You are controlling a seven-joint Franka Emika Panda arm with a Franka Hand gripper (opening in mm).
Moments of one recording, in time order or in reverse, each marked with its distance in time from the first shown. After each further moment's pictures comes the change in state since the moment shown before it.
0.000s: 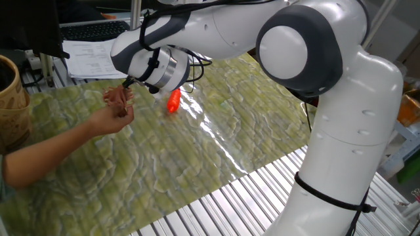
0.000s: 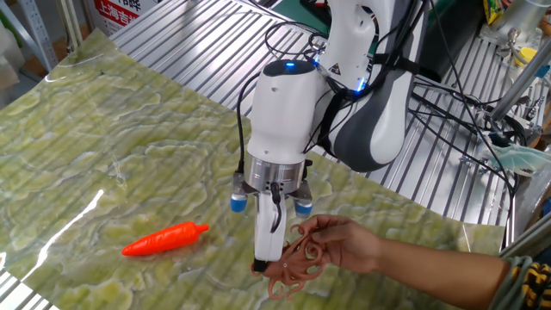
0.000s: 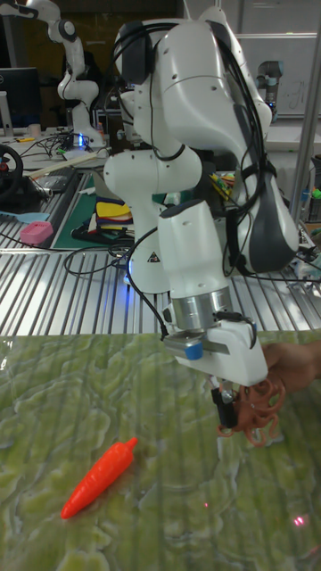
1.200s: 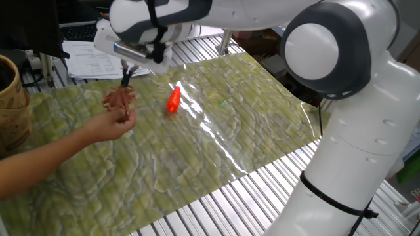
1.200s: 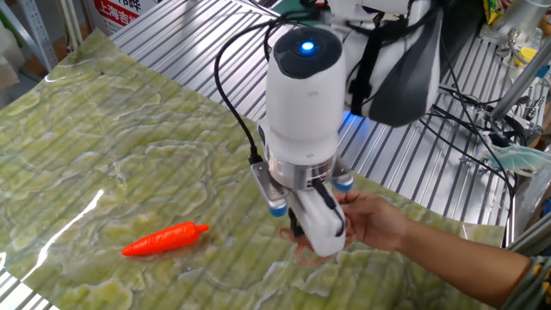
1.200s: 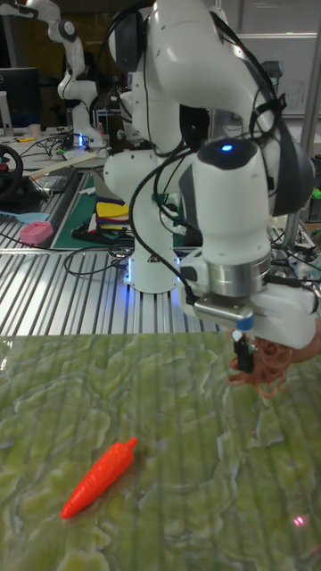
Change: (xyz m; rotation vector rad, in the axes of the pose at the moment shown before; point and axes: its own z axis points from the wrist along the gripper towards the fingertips) arm 0.044 0.020 -0.067 0.364 0.235 -0.344
